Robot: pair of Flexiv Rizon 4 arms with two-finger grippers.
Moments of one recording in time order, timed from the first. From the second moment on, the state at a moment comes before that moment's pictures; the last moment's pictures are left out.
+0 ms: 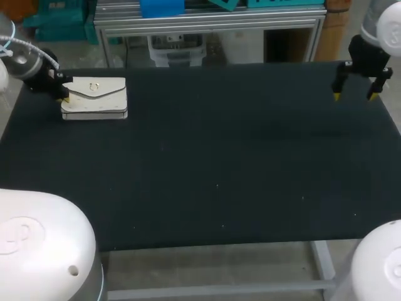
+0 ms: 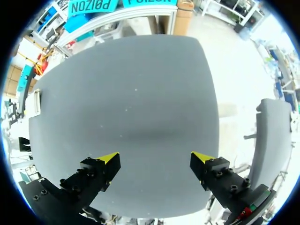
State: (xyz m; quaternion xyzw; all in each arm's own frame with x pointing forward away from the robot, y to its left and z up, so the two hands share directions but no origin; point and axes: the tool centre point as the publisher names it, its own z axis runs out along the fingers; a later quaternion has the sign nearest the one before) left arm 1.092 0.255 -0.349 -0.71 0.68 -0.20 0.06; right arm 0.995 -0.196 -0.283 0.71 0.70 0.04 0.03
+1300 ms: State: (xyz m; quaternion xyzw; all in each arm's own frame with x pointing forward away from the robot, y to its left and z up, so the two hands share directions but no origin) left arm 1.104 0.341 -0.356 -0.73 0.67 -0.14 0.08; right arm 1.008 -0.188 -0.284 0.72 0.69 0.01 0.03
